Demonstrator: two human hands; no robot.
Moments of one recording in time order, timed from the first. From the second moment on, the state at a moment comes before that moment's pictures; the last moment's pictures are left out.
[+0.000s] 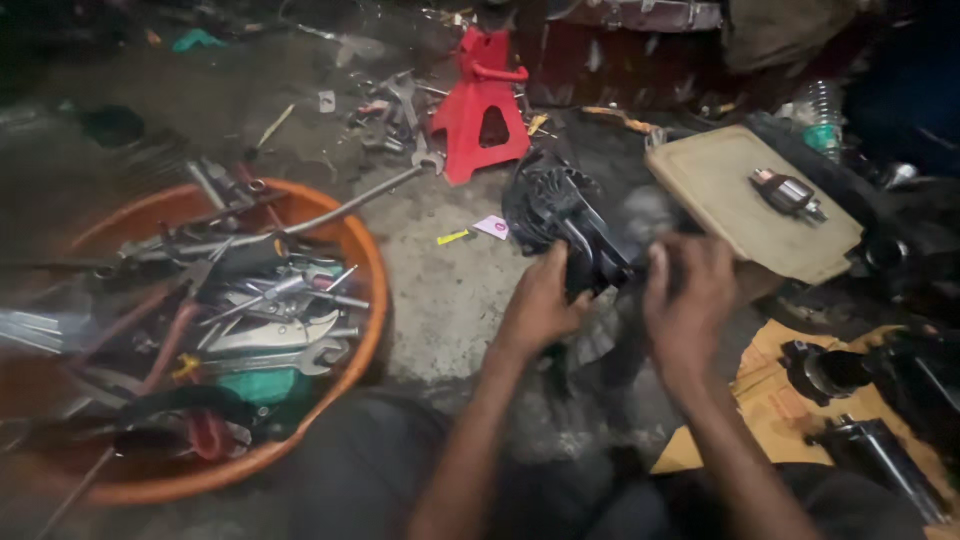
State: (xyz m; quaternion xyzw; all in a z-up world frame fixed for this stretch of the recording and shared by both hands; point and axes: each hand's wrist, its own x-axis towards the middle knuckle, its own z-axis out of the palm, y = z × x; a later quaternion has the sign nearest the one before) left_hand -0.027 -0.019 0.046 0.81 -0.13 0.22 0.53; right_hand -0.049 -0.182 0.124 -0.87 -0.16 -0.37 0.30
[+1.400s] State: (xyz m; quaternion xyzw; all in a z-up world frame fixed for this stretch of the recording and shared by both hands) left_hand -0.022 -0.035 0.032 0.76 -0.23 0.27 0.55; right_hand -0.017 -0.218 0.113 -0.91 -0.37 -0.16 0.12
